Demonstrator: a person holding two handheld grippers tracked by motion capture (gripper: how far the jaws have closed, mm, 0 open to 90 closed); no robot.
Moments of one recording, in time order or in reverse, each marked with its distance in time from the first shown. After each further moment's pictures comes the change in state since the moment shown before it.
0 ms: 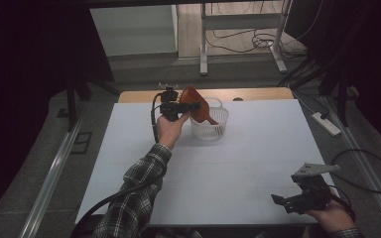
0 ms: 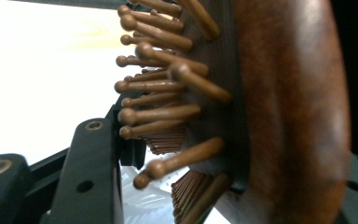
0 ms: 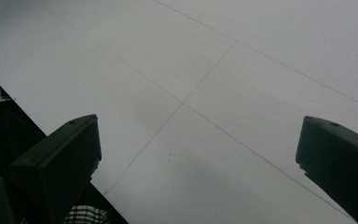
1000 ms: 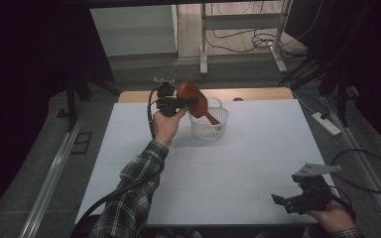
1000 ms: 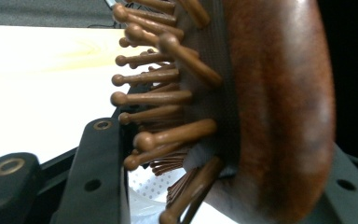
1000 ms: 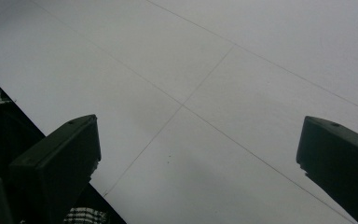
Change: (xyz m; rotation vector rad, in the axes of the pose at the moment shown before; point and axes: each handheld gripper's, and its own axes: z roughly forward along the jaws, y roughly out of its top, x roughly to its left) left arm -0.006 0.012 -0.014 -0.032 -0.034 0.025; right arm 0.000 -0.001 -0.002 -0.015 -0.004 -0.005
